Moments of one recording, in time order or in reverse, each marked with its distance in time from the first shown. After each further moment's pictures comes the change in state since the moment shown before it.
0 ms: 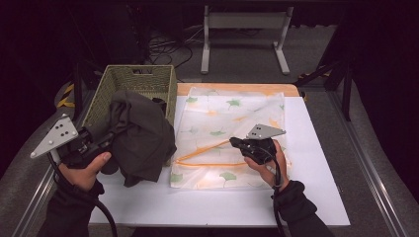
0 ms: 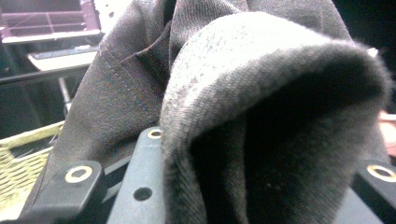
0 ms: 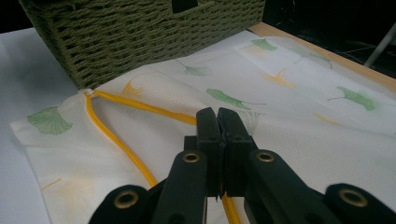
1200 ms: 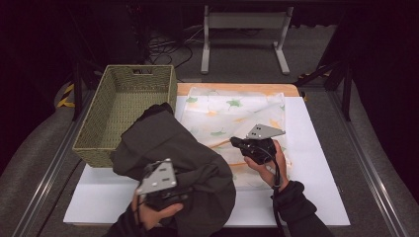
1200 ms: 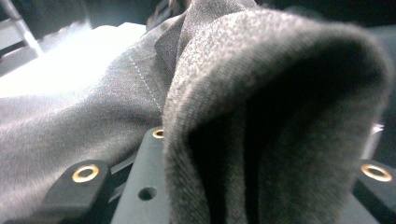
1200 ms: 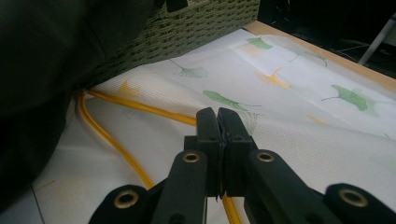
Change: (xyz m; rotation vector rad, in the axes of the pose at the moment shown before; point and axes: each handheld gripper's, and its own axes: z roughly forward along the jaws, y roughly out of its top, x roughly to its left) left arm -0.133 -0.054 0.110 0.314 -0.350 0.081; right arm 0.000 -0.001 0.001 0.003 -0.020 0.006
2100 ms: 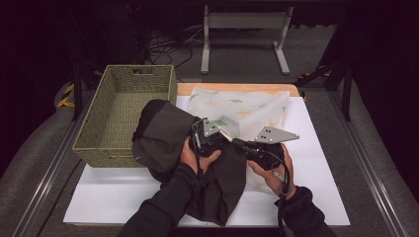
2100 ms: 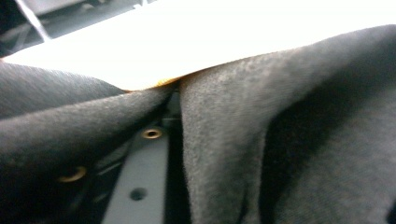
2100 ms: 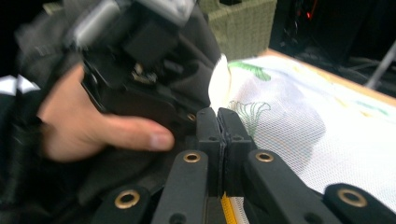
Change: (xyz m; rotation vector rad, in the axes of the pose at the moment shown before) left arm 0.088 0.007 0.132 0.116 0.356 -0.229; right arm 0.017 0.013 -0.037 -0.084 0.044 0.023
